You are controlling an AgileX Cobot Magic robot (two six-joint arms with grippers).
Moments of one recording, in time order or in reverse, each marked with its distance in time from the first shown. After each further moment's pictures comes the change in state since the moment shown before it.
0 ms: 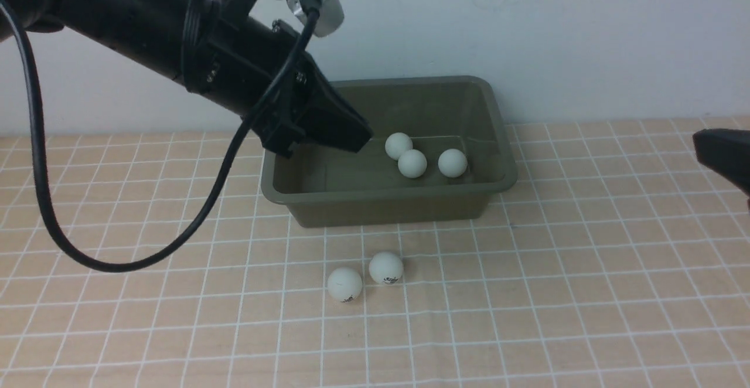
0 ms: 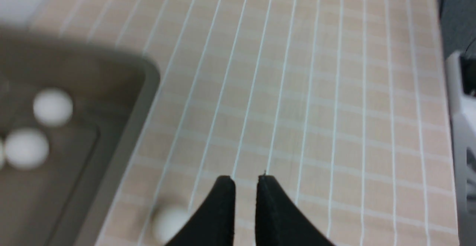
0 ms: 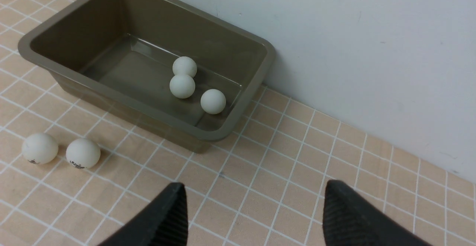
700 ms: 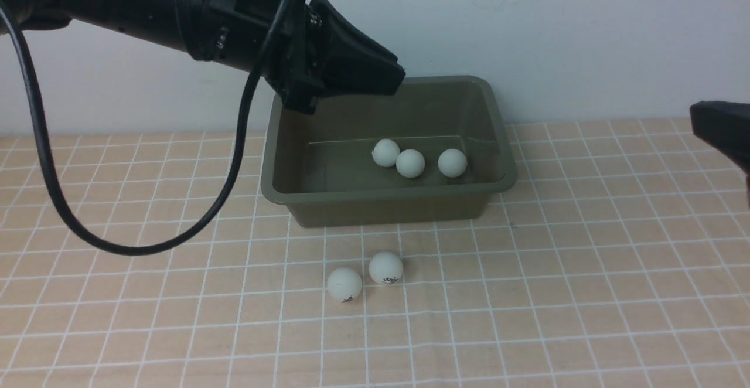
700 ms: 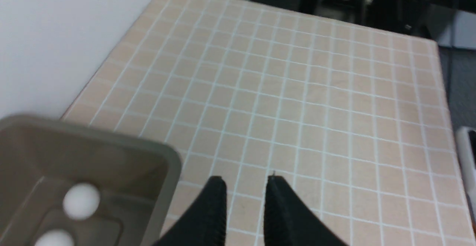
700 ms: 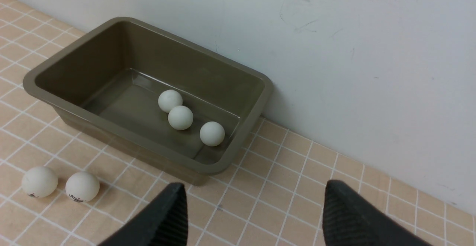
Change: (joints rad) right arm 0.000 0.000 0.000 0.000 -0.077 0.000; left arm 0.003 -0.027 0.000 -0.316 -0.063 0.260
